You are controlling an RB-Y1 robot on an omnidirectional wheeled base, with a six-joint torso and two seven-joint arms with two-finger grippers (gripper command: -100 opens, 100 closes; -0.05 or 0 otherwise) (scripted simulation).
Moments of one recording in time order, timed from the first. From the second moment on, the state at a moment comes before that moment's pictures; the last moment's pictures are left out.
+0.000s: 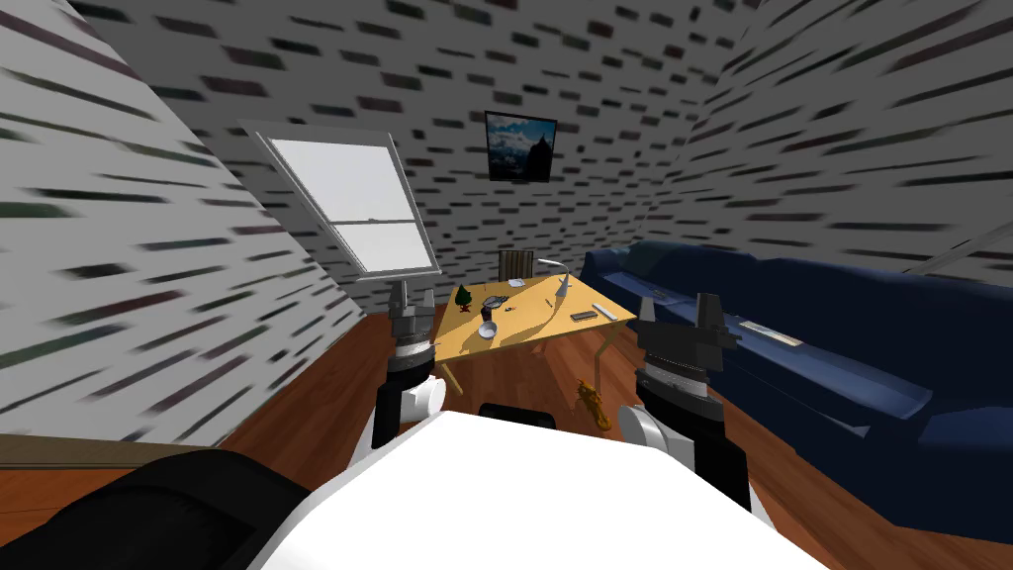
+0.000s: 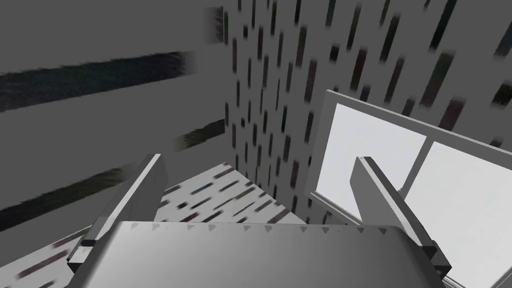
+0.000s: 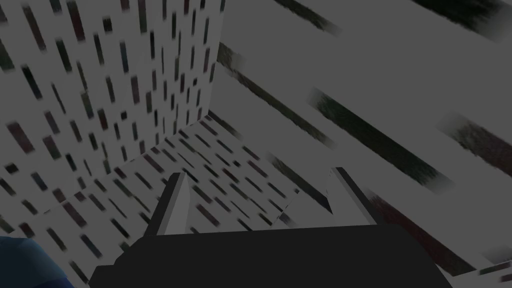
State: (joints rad) left arm 0.55 -0.05 0.02 -2.36 0.09 -0.52 -0.09; right arm 0.54 0.03 -0.04 -2.37 -0.06 -0.53 -0.16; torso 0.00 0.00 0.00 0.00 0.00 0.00
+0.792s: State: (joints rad) left arm 0.50 0.17 0.04 -2.28 0.12 -0.41 -0.12; right arm 0.54 0.03 -0.04 -2.37 -0.06 -0.53 -0.16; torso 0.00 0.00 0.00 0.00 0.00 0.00
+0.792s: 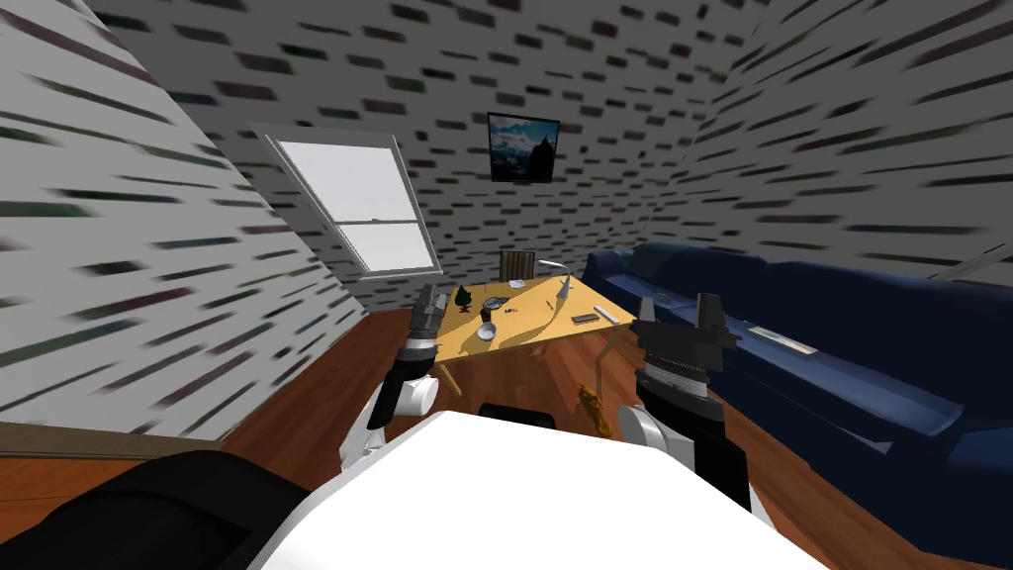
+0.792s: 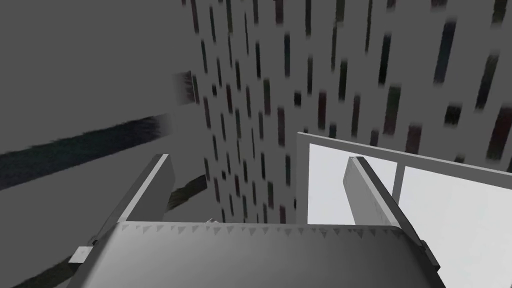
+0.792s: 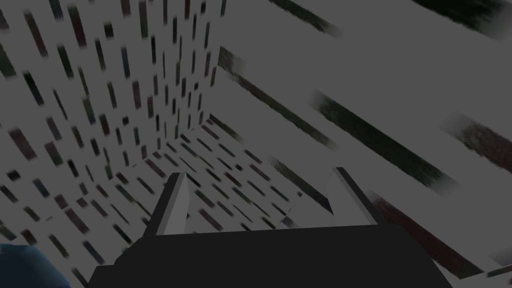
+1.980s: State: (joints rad) left arm 0.38 0.32 0.07 -2.06 0.18 -0.08 -0.19; right arm 0.54 0.03 -0.04 -2.37 -0.06 -0.53 -0.16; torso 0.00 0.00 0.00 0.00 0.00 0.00
